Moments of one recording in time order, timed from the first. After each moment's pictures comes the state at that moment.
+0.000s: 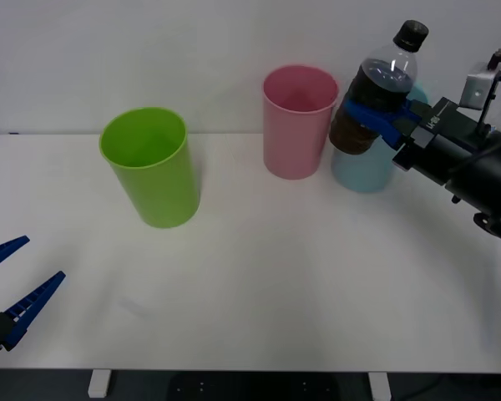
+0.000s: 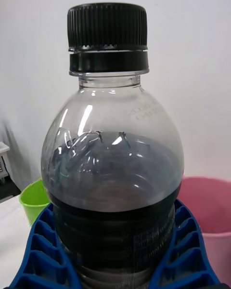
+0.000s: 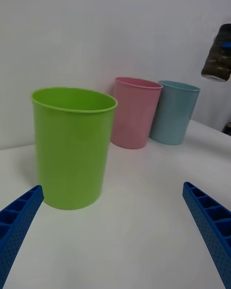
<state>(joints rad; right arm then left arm) -0.26 -0.59 -0.02 -1.71 1.01 -0.71 -0.28 0.35 0.40 0.52 -1.66 -0.96 -1.22 0.00</state>
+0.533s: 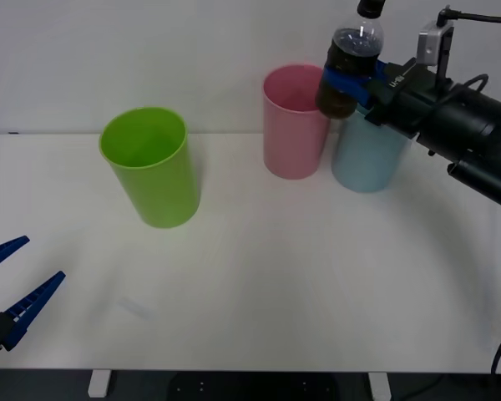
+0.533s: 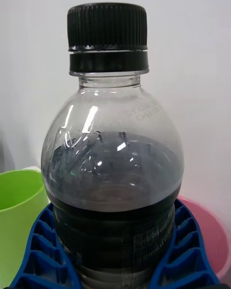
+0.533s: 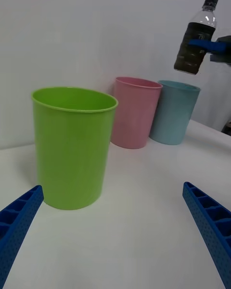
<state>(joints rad) -0.55 -0.52 0.00 -1.43 1.21 -0.73 -0.27 0.35 0.40 0.52 -1.66 -0.96 -1.22 0.00</state>
